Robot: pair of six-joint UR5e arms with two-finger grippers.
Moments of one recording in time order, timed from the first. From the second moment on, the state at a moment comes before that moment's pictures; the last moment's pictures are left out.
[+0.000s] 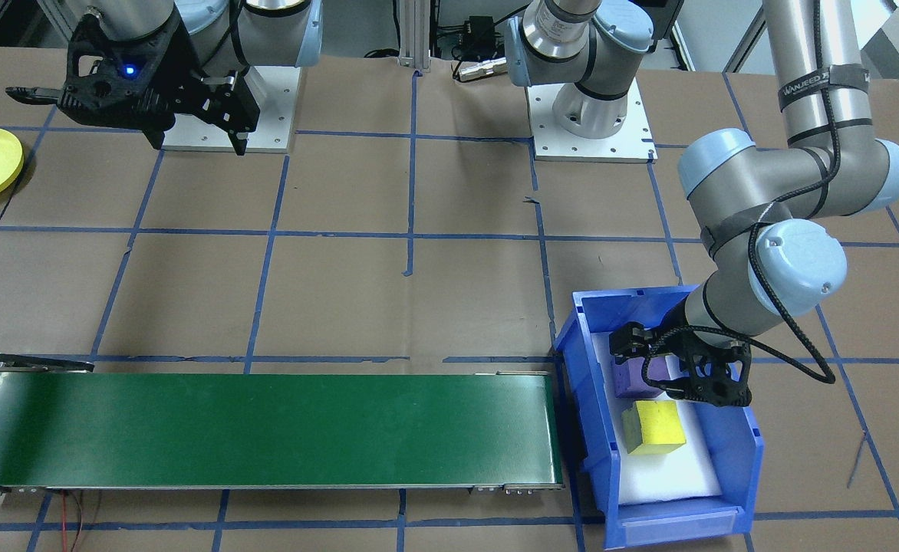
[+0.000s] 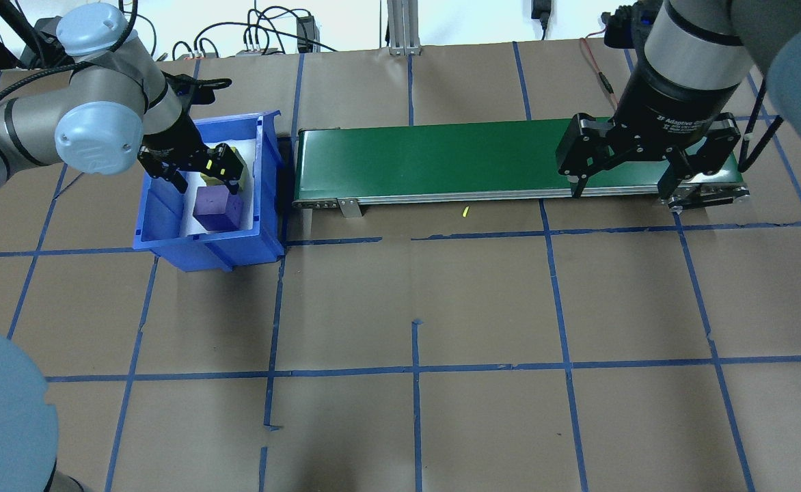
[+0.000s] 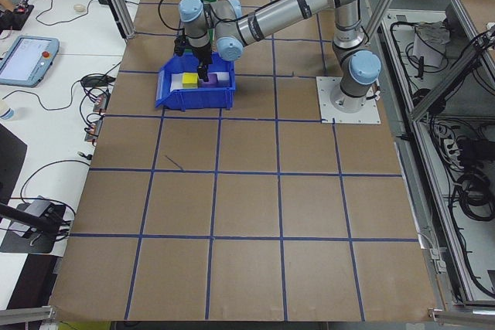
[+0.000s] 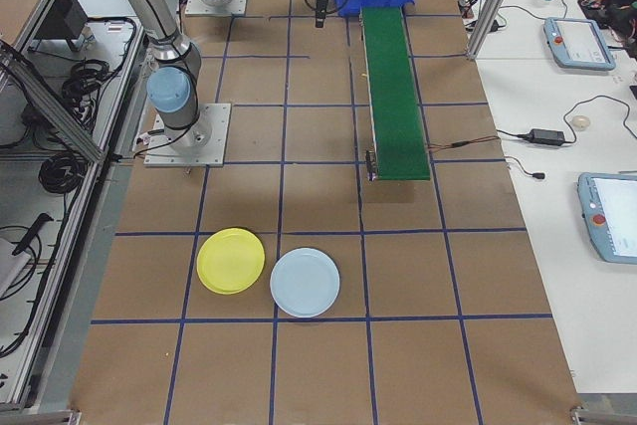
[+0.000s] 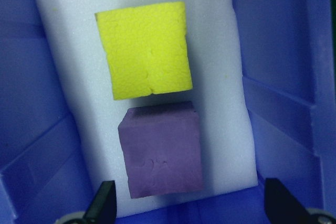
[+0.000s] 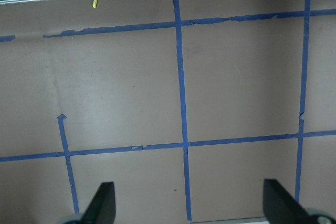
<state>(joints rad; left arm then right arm) -1.40 -1.96 -1.64 -1.20 1.56 0.27 1.59 -1.65 1.59 -1.44 -1.57 0.09</state>
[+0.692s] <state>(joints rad) -1.39 -2.00 -1.72 -1.11 1.56 0.27 1.59 -1.65 1.59 -1.44 -1.57 0.09</state>
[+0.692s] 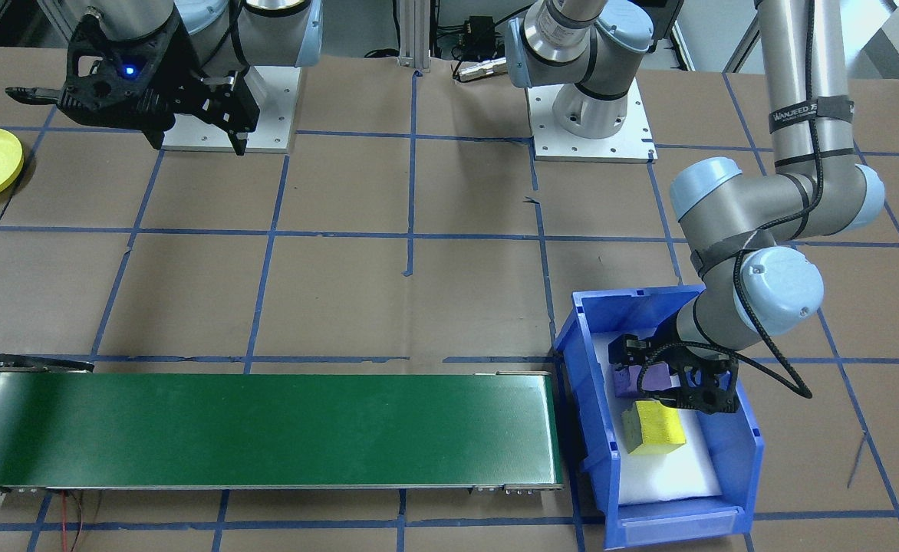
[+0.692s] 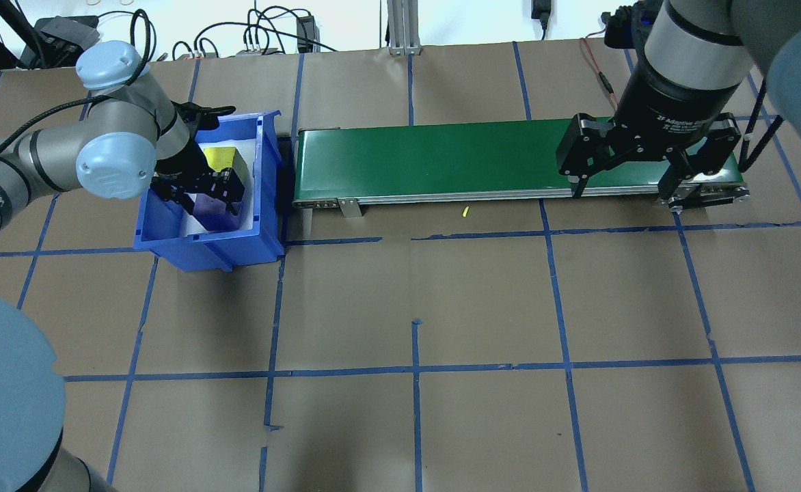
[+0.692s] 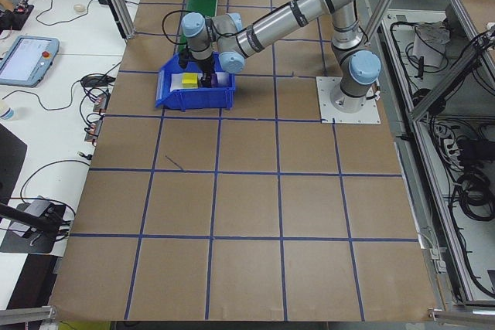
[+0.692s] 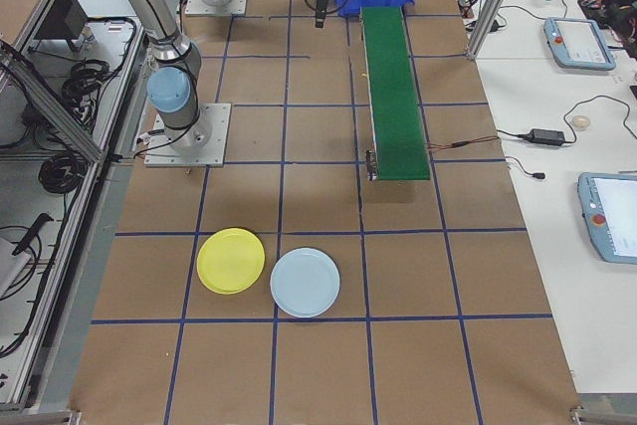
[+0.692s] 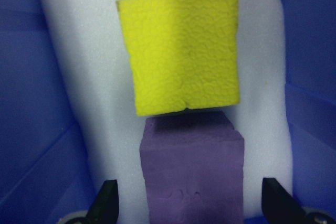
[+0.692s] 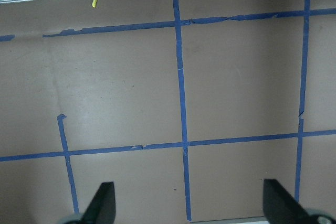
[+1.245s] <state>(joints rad) -1.39 -1.92 -1.63 -1.21 1.57 0.26 1.60 -1.65 1.59 -1.44 -1.57 0.09</state>
